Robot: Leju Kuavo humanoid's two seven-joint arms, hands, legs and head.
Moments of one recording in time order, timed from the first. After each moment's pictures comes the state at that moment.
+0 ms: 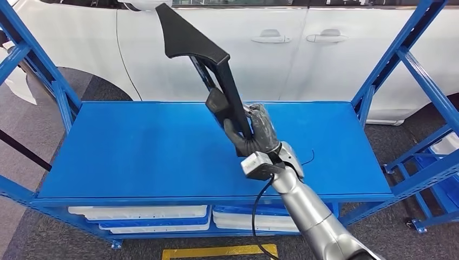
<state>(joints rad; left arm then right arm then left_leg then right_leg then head) -0.11 -0.05 1.22 -0.22 -0.90 -0.09 -0.36 -0.52 0.04 0.50 -1.30 0.40 -0.24 -0.64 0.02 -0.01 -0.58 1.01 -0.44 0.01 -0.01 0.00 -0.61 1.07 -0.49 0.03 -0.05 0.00</state>
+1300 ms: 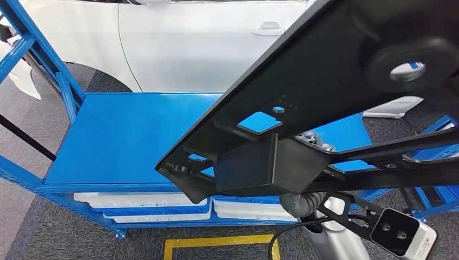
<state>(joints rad) -0.11 -0.05 1.22 -0.22 -0.90 -0.06 -0.30 -0.34 -0.02 0.51 -1.98 -0.14 0.31 -0.66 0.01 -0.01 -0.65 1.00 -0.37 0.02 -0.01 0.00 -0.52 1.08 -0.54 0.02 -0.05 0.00</state>
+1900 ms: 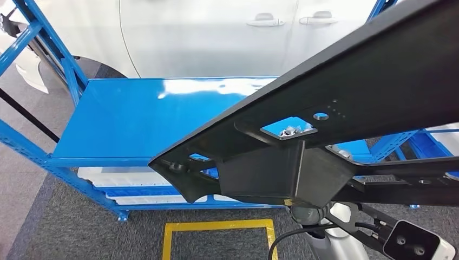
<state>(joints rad) -0.11 -0.03 1.23 -0.22 -0.87 -0.01 -0.22 -0.32 0.00 0.51 -2.03 -0.14 0.29 -0.68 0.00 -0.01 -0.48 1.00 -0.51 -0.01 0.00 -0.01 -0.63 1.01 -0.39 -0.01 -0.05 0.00</state>
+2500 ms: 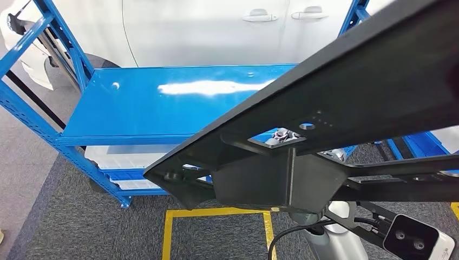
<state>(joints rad) -0.10 -0.03 1.24 -0.22 -0.87 -0.01 -0.21 -0.35 0.01 0.51 -2.01 -0.16 0.37 -0.66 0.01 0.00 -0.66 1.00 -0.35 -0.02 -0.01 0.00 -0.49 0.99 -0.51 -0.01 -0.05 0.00</state>
